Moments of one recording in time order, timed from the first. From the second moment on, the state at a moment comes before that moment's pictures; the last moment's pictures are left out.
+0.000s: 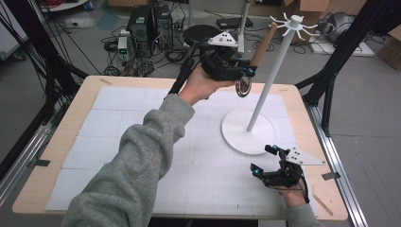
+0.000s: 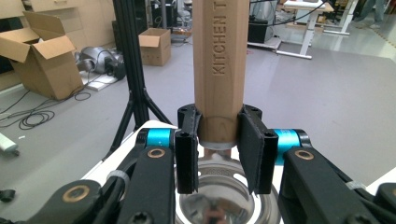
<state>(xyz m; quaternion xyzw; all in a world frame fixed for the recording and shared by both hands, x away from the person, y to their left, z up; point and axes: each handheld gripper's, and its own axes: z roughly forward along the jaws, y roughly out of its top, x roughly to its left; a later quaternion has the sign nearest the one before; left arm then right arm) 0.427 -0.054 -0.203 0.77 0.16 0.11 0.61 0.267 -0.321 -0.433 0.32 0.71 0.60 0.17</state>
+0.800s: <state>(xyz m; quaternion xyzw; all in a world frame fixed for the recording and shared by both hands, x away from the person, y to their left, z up) 0.411 -0.046 -0.213 0.77 0.10 0.14 0.61 0.265 -0.320 -0.433 0.32 0.71 0.60 0.17</state>
